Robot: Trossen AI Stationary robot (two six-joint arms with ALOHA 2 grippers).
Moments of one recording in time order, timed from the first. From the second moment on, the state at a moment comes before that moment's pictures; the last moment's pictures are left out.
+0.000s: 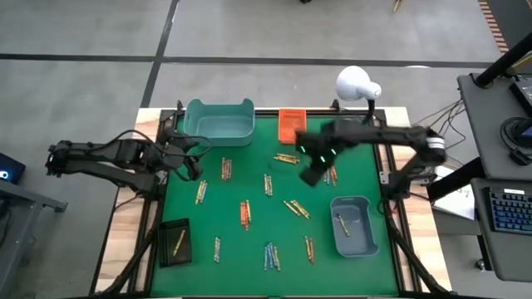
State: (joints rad) left arm -0.08 0.81 0.89 -0.91 -0.65 -0.48; right arm -0.12 1.62 1.52 -1.35 -0.12 0.60
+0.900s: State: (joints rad) left arm -0.12 0.86 0.89 -0.84 -0.65 -0.48; right arm 0.39 1.23 0.88 -1.03 -0.18 1.55
